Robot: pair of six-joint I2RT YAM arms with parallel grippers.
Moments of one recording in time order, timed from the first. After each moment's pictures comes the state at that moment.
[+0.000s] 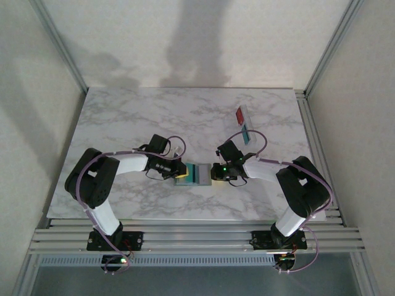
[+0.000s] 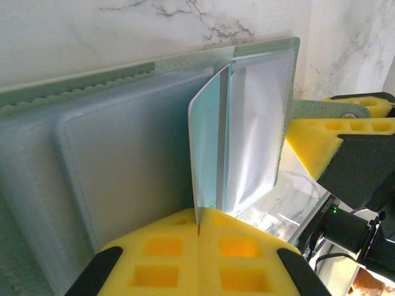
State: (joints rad) left arm -0.43 1.75 0.83 -0.17 0.71 -0.64; right arm 0.66 1.65 0.80 -0.26 -0.24 0.57
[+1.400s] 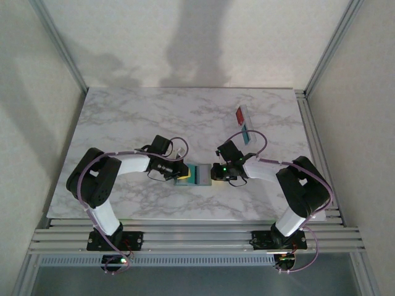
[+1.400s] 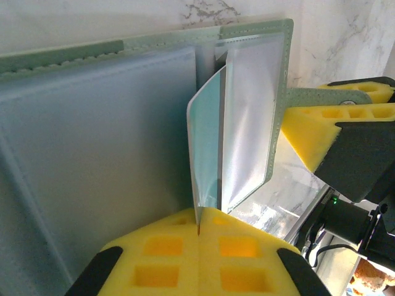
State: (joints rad) left arm -0.45 1.76 0.82 -0.15 0.72 -0.63; right arm 0.66 1.65 0.80 -0.25 -0.24 0.57
